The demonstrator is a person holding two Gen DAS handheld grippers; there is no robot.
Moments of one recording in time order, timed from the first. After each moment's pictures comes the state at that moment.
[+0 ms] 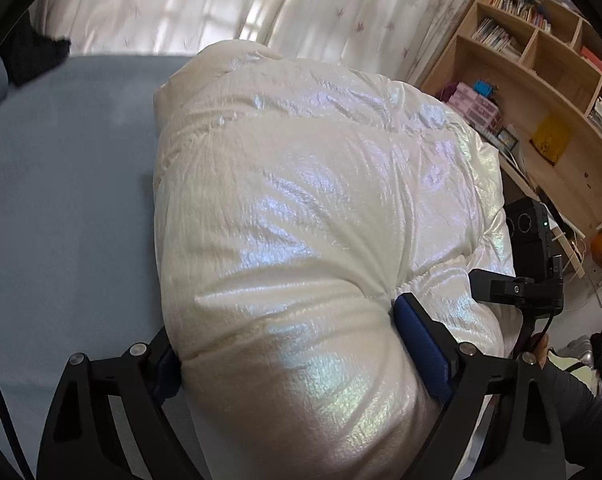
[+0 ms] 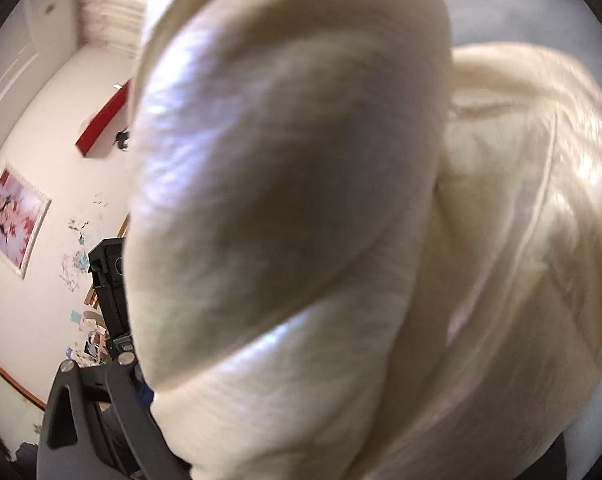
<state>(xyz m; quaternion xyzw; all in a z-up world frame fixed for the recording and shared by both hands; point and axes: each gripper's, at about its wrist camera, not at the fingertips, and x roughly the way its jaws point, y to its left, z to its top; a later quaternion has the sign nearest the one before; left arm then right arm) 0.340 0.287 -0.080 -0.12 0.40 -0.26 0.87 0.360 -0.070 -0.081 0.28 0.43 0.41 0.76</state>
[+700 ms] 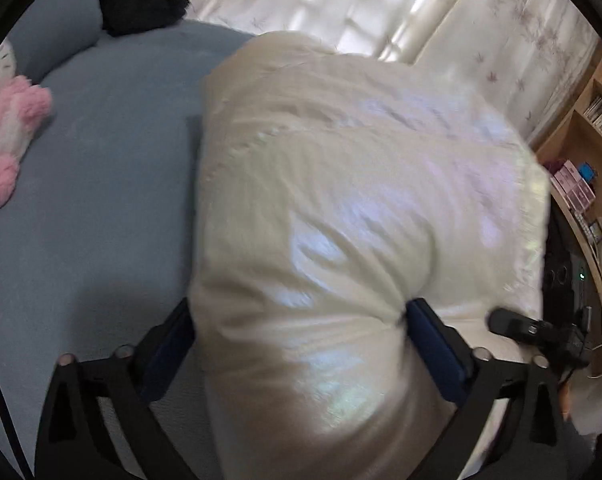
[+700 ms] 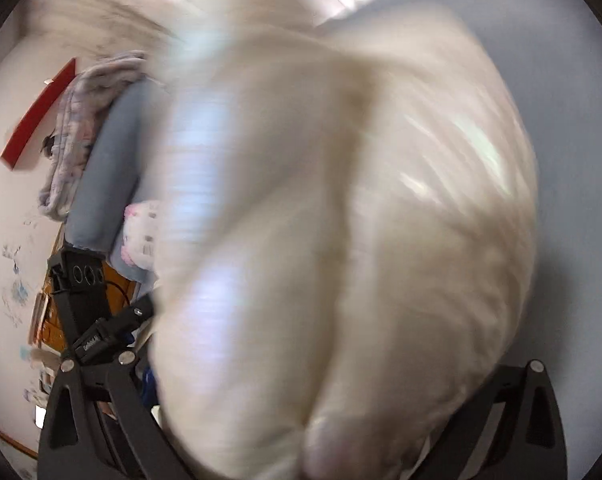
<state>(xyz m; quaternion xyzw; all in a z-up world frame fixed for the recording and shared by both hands) 0.521 0.425 -0.137 -0.18 0.43 -0.11 0.88 0.509 0.031 -0.166 0.25 0.50 0.33 0.76</state>
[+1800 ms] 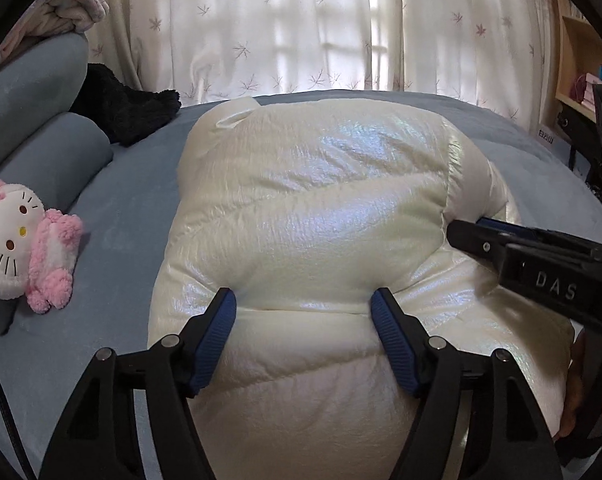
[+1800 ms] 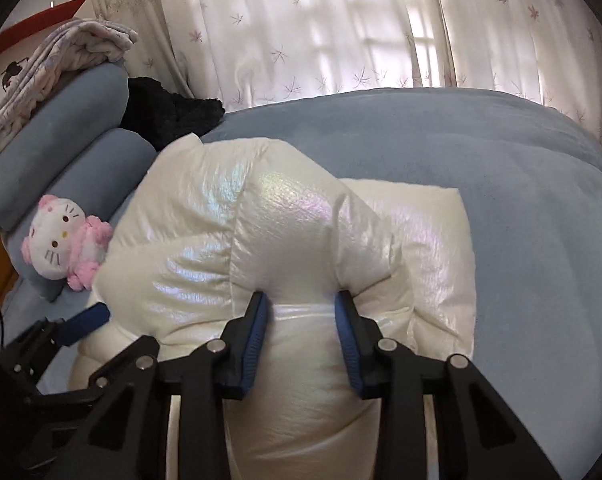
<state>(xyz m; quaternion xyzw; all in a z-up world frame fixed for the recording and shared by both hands) 0.527 0.300 -0.086 0.02 0.37 -0.01 0.93 0.567 0.097 -0.094 0.05 0.39 0.17 0.90</state>
